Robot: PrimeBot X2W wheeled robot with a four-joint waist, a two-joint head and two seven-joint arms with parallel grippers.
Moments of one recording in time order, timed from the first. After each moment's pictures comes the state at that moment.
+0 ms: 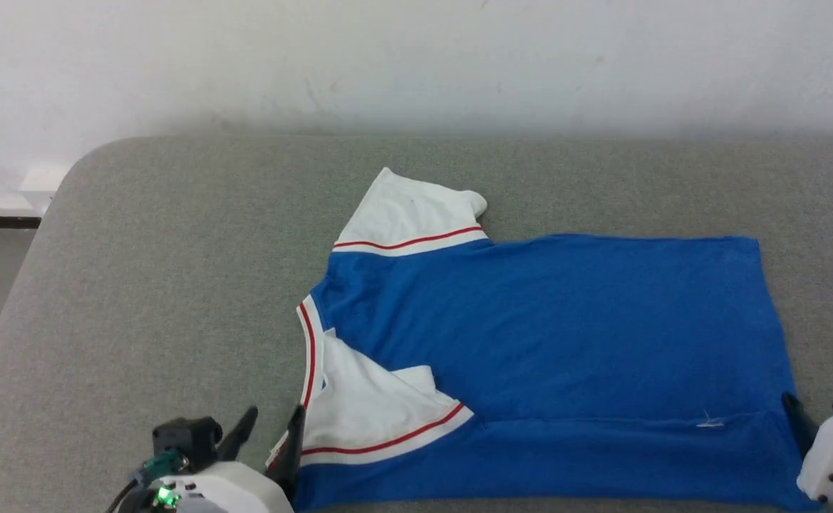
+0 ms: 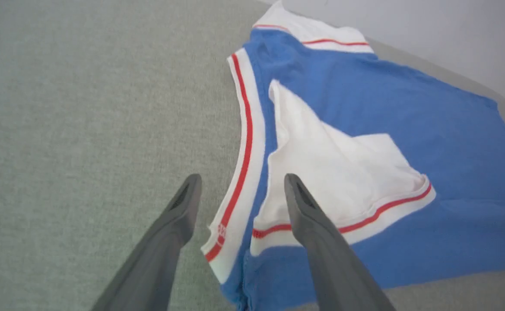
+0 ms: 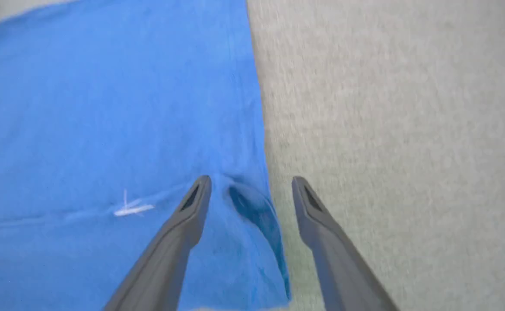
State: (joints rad) left arm -0.02 0.46 -0.59 0.12 -0.83 0.28 -0.07; right arm 0.01 -0.17 -0.33 0.15 0.26 0.13 0.57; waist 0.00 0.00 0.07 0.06
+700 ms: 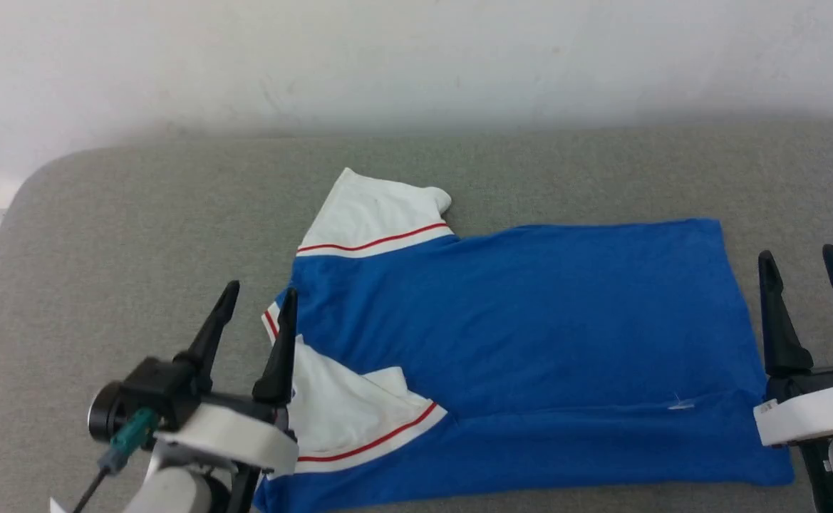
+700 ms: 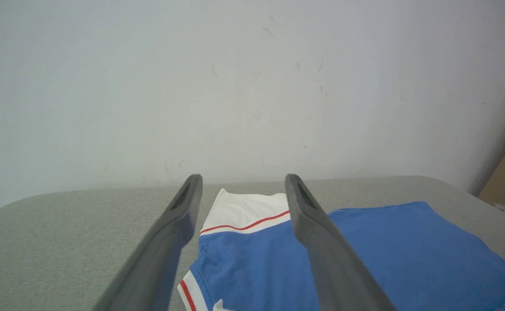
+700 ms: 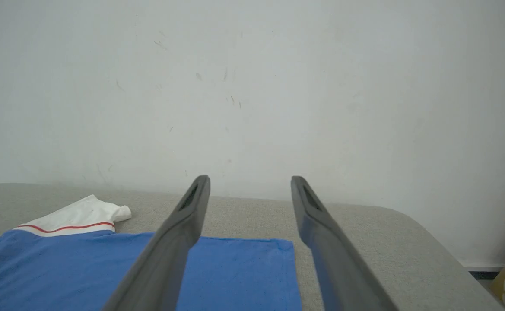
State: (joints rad) left arm -0.09 0.38 -0.38 -0.05 -0.47 0.17 -0.26; right arm -0.02 -0.18 -0.13 -0.11 0.18 0.13 -0.09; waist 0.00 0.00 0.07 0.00
